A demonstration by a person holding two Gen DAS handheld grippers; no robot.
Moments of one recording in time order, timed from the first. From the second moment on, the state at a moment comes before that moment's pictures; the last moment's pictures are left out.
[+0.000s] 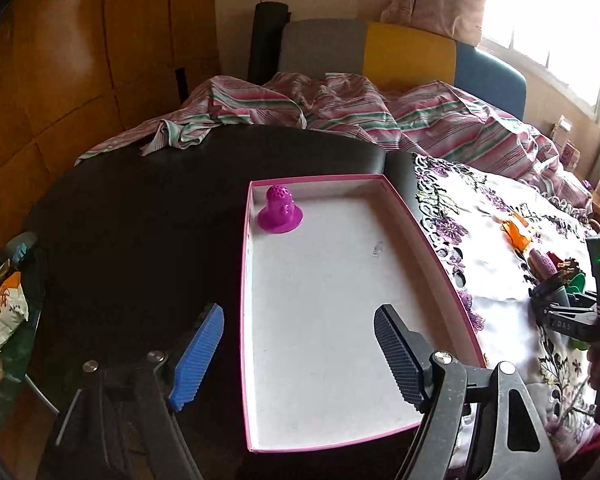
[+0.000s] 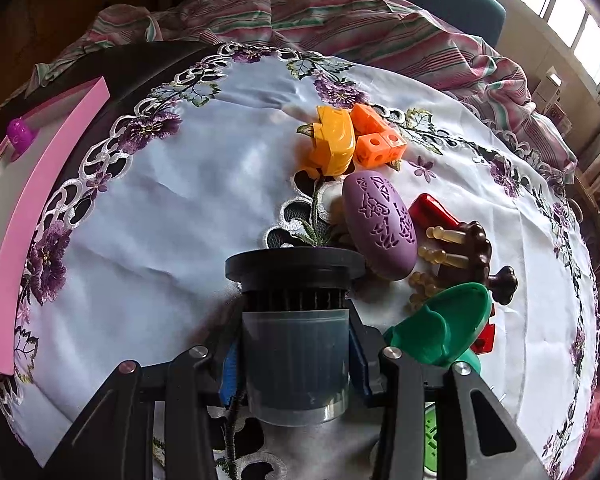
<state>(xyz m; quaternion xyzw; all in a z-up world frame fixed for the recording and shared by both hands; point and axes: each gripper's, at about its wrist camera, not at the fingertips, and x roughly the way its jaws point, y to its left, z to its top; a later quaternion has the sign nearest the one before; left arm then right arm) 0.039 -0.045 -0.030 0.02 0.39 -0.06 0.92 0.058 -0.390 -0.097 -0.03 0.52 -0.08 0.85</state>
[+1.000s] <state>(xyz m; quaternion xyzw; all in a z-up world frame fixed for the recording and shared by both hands) 0.037 0.004 -0.038 -0.02 0.40 -0.03 0.92 0.086 -0.238 -0.023 0.08 0.46 0.09 0.88</state>
